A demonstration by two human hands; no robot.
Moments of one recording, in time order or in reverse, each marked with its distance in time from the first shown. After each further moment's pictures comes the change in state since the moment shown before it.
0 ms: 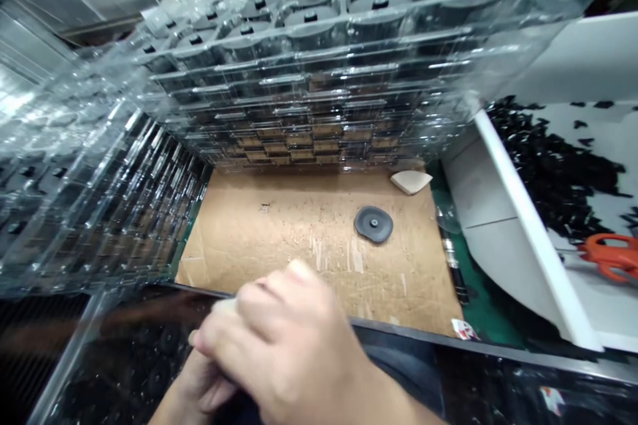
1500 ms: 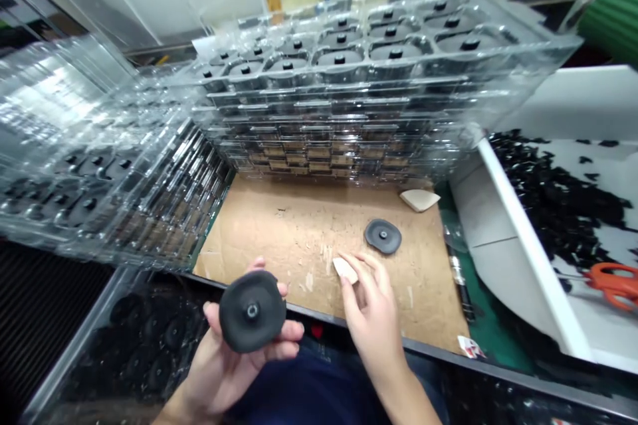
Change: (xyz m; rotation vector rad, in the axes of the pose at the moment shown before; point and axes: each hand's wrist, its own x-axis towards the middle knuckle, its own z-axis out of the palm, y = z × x) left_hand -0.019 -0.008 0.005 -0.126 -0.202 0.240; right_hand -0.076 0.067 0.060 -0.013 0.457 0.632
